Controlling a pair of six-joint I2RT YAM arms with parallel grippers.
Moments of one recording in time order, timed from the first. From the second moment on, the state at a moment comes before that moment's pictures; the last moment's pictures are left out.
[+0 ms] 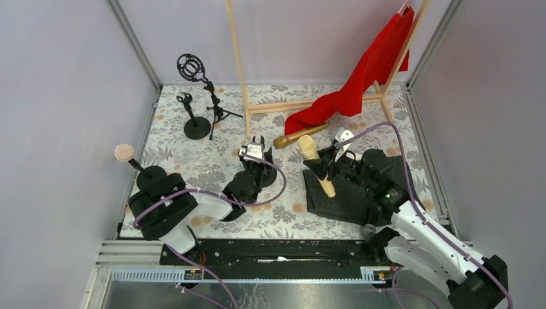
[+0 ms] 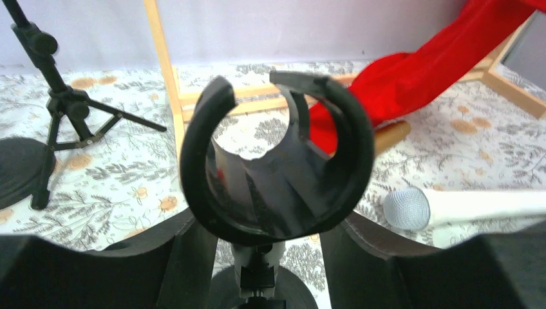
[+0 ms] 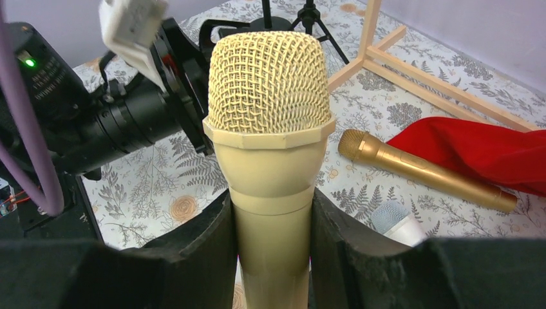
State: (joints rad) left arm -0.95 1.56 0.43 1.21 -0.74 0.00; right arm 0.59 0.81 0.58 0.12 -0.35 0.04
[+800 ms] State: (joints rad) left arm -0.85 1.26 0.06 1.27 -0.19 -0.09; right arm 0.59 0.78 0.57 0.05 -0.35 0.03
